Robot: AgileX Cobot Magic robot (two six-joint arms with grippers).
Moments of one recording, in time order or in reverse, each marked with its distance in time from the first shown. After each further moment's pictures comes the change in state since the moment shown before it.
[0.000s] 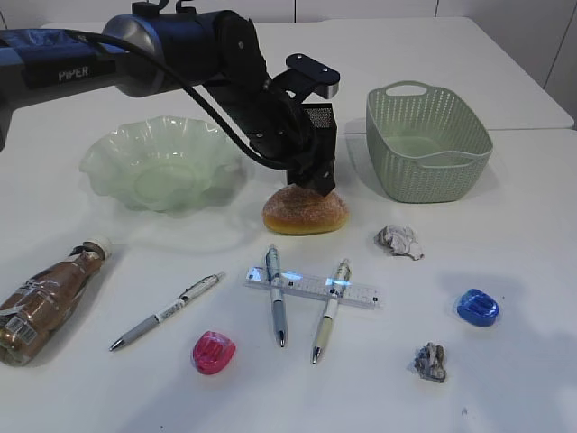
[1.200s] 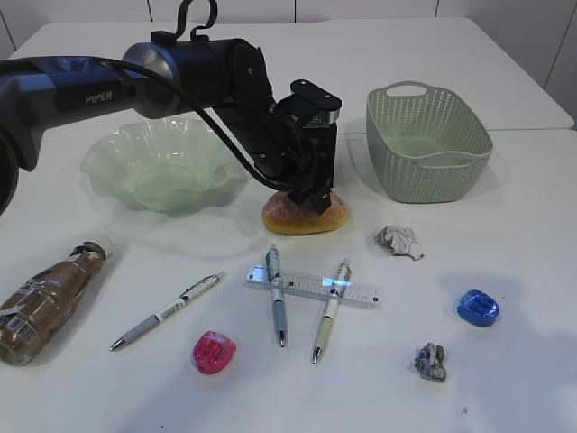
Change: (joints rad) left arm 0.000 0.075 -0.023 0.001 0.026 0.009; right arm 0.000 0.000 0.000 -0.015 -0.008 -0.001
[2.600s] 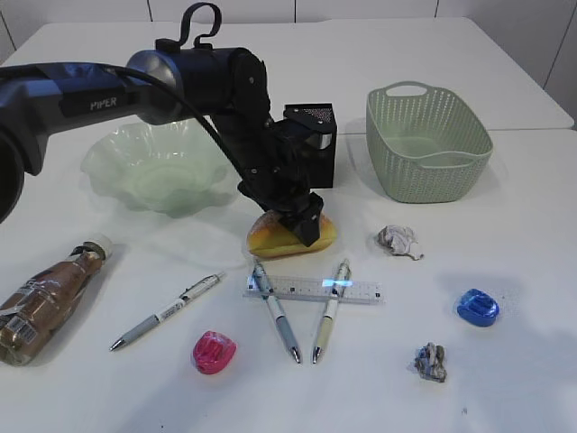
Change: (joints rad) left arm 0.000 0.013 0.003 0.034 0.176 -0.077; right arm 0.000 0.000 0.000 -0.002 -0.002 0.000
